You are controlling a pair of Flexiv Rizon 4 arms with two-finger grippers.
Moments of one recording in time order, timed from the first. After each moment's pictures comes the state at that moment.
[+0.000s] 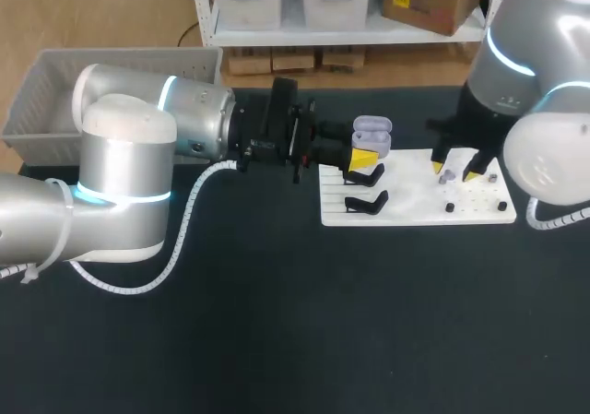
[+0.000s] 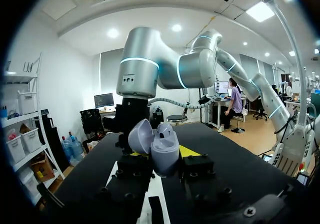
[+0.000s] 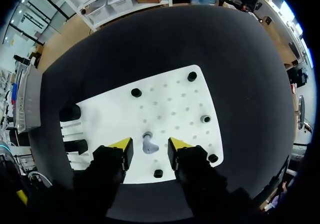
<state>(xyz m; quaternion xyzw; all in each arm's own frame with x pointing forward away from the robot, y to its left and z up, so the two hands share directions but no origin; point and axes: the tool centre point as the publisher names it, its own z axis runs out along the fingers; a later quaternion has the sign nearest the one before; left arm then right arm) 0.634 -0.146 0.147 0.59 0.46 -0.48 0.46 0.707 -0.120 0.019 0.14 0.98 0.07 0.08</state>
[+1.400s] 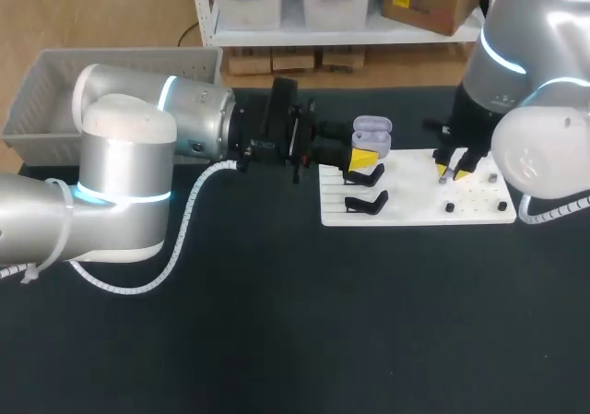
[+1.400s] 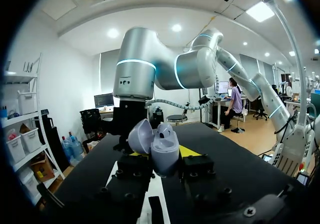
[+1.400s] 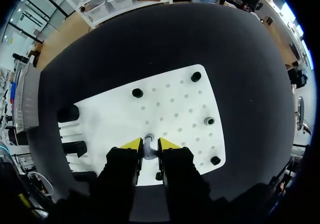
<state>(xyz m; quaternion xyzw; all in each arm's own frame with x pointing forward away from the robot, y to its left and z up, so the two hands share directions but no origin) 0.634 -0.146 0.147 0.59 0.46 -0.48 0.46 0.709 -0.117 0.018 0.14 0.99 0.07 0.07</state>
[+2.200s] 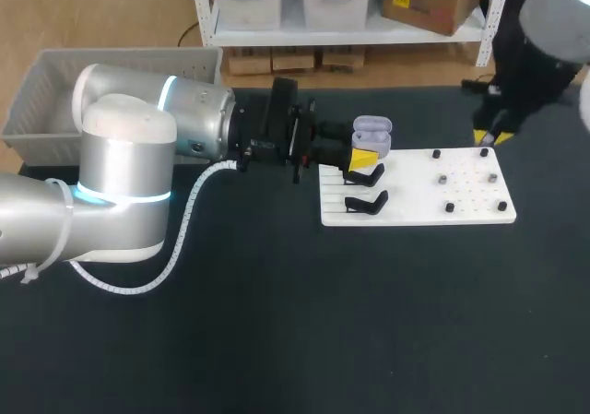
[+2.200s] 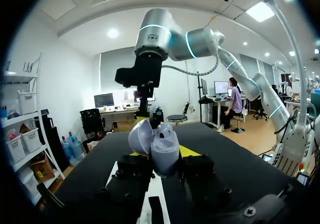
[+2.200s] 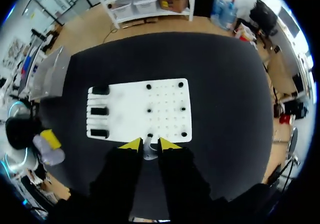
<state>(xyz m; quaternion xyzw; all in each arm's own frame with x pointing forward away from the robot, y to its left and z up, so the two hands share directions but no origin) 0.634 -0.146 0.147 0.59 0.46 -0.48 0.46 0.660 -0.135 0.143 0.01 0.99 0.08 0.09</state>
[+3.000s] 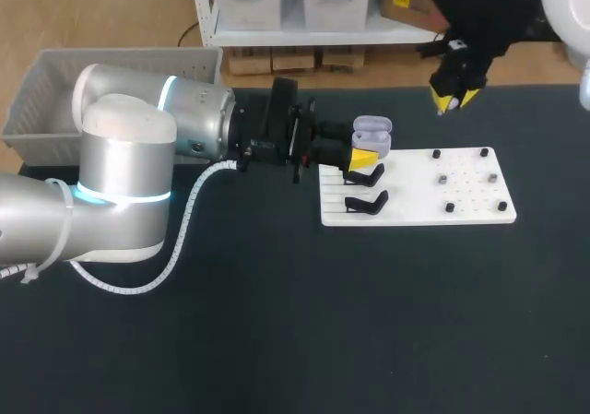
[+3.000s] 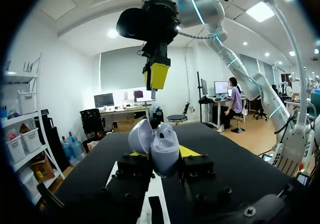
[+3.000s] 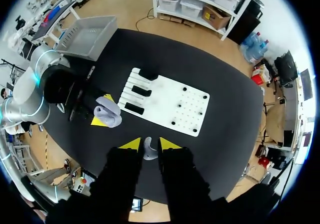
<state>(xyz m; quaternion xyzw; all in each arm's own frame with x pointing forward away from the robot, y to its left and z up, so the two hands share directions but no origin) 0.634 -0.146 0.147 0.59 0.46 -0.48 0.46 0.630 -0.068 0.224 -0.17 0.98 0.05 0.06</state>
